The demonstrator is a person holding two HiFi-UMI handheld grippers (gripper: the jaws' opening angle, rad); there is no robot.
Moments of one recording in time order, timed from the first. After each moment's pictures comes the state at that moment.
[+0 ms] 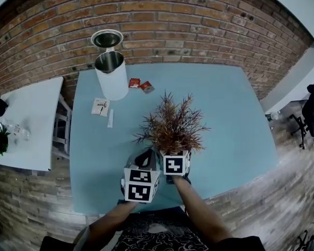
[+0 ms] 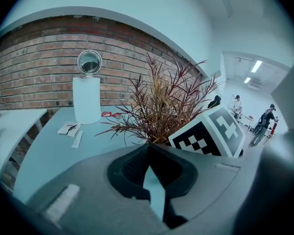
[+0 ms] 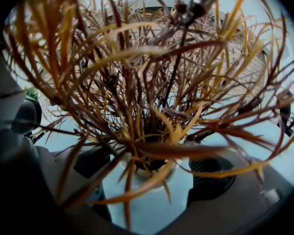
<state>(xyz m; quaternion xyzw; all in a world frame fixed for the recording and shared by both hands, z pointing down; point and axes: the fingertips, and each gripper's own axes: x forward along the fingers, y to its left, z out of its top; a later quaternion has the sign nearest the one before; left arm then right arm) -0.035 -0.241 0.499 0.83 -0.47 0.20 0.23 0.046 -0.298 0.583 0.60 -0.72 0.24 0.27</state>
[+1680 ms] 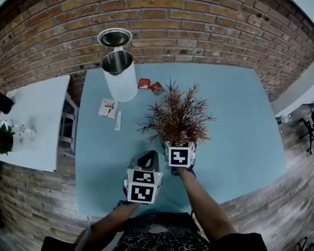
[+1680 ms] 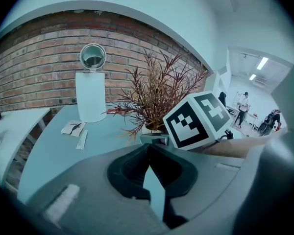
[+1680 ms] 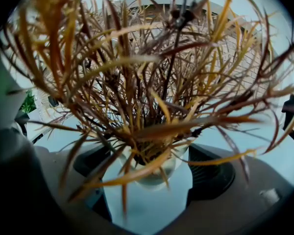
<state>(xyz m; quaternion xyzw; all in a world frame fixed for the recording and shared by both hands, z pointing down) -0.055 -0.265 0.514 0.81 -0.49 0.22 0.23 0.034 -0.360 0.586 0.59 -0.73 0.23 0.26</state>
